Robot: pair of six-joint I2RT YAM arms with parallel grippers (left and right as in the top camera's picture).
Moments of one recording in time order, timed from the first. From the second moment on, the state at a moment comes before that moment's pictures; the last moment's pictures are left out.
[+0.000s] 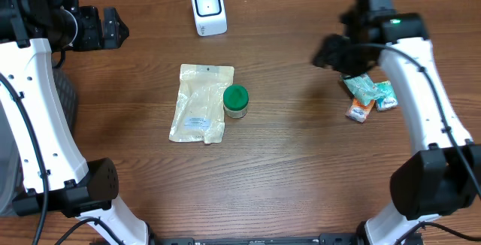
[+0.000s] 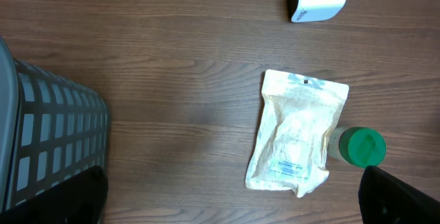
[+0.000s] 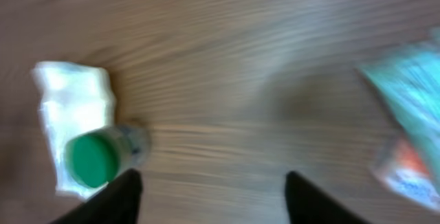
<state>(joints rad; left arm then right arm) 0.18 1.91 2.52 -1.69 0.13 0.06 0.12 1.82 1.72 -1.11 -0.26 0.30</state>
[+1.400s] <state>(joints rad) 0.18 1.91 2.52 -1.69 0.13 0.06 0.64 2.11 1.71 -0.87 -0.12 0.03</state>
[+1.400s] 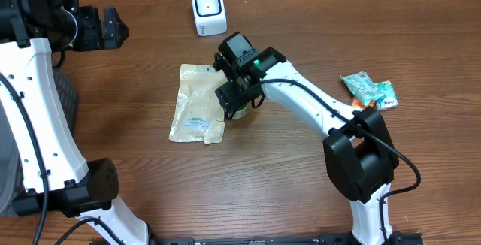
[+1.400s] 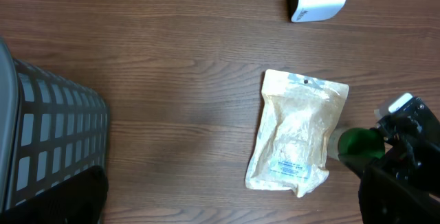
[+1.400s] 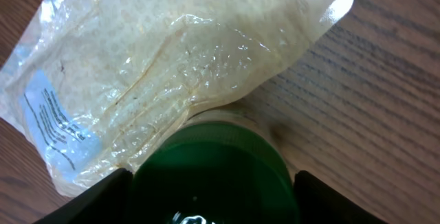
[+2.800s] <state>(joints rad) 0.18 1.91 2.52 -1.69 0.13 0.06 0.61 2.11 1.99 -1.15 0.01 0.17</state>
